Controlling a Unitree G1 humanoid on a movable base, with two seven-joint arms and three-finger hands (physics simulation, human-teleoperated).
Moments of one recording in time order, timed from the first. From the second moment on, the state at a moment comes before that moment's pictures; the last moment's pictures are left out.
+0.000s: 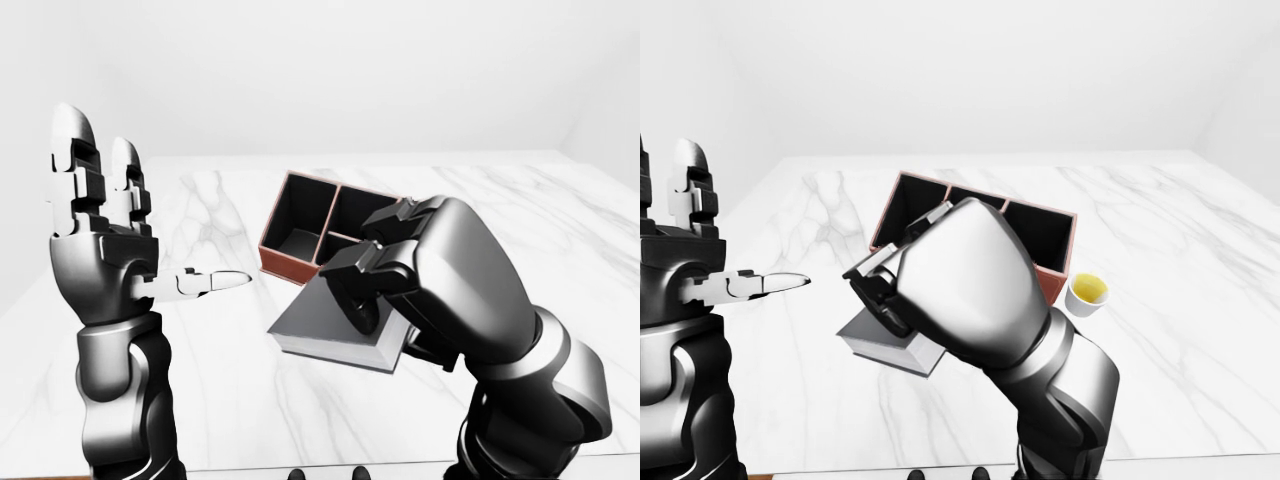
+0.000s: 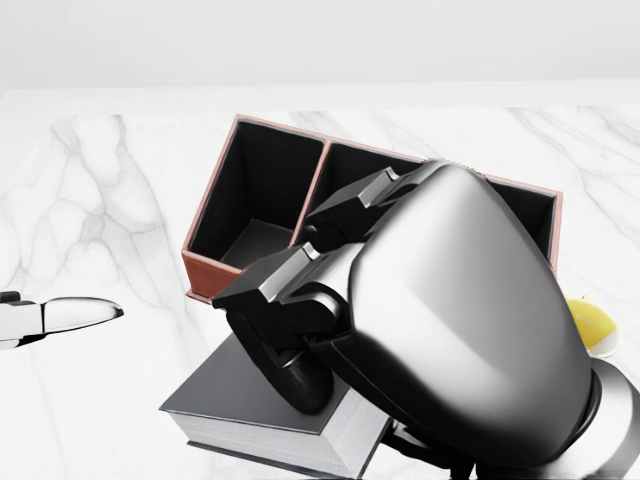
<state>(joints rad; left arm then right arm) -0.15 0.14 0.26 -0.65 -0.19 0.09 -0.01 -0.35 0.01 0.16 -0.92 -0.88 -0.09 0.70</state>
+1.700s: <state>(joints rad) -0.14 0.14 0.26 -0.67 -0.20 0.09 -0.02 -1.18 -0.41 -0.08 0.10 -0.93 -0.02 0.64</state>
